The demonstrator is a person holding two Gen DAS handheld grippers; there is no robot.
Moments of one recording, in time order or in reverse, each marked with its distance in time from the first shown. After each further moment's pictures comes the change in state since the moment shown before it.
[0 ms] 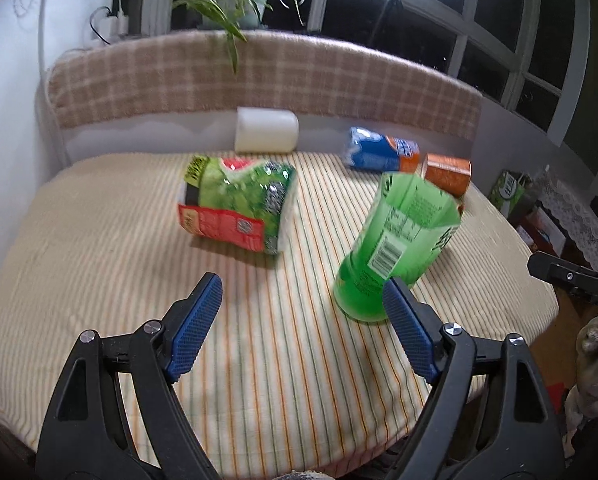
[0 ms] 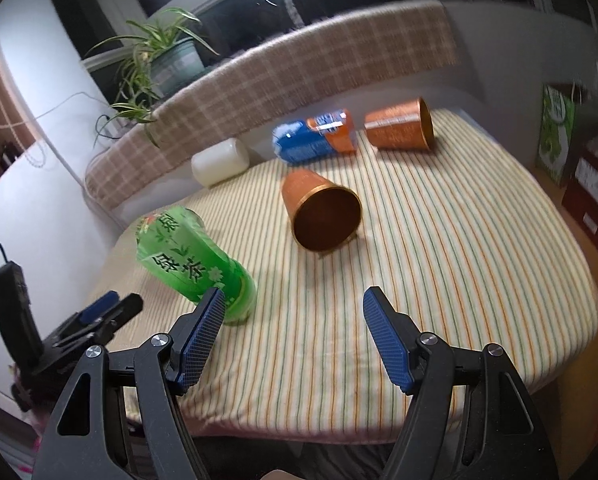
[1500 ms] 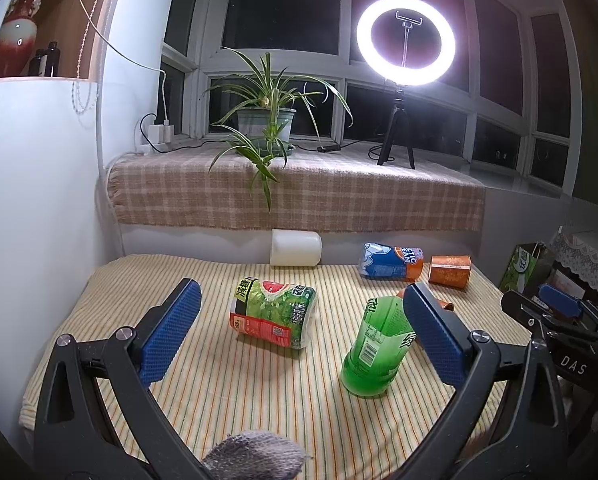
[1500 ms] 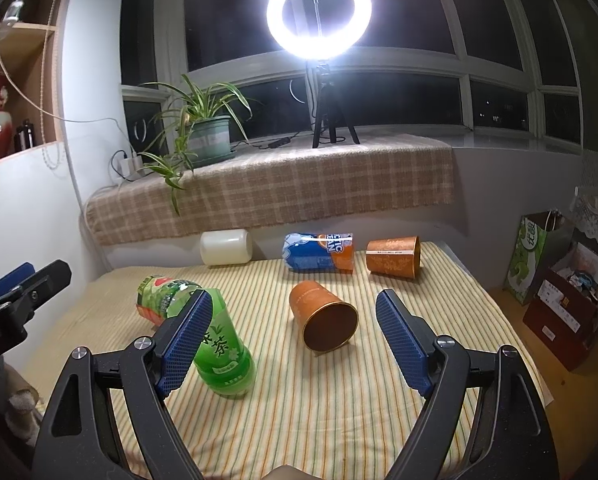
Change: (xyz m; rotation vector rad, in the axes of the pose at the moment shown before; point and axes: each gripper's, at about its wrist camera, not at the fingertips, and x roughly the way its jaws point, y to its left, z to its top) left arm -0.095 -0.016 0.024 0.006 -0.356 0.126; right arm -0.039 0.053 0.003 -0.200 -0.355 -0.130
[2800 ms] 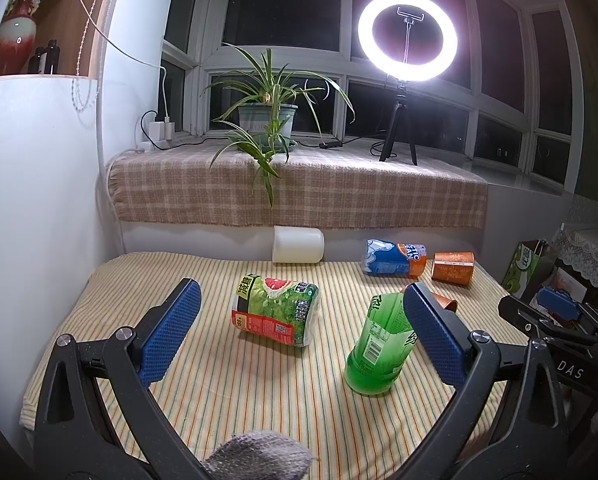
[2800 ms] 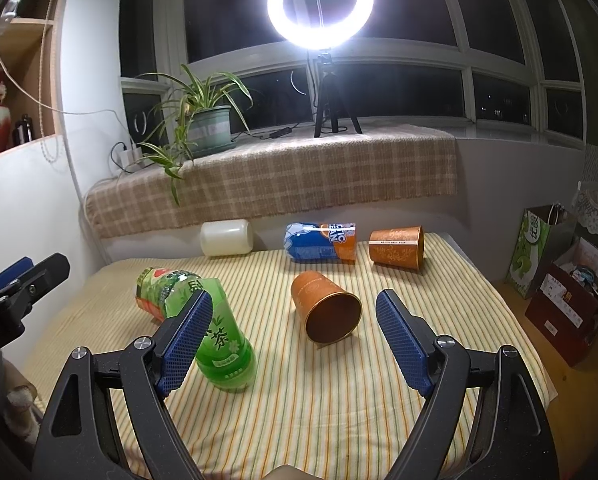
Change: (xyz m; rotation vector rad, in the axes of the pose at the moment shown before) left arm 0.003 0.001 -0.001 0.003 0.006 0.000; right arm 0.004 0.001 -0.005 0.001 0.027 0.004
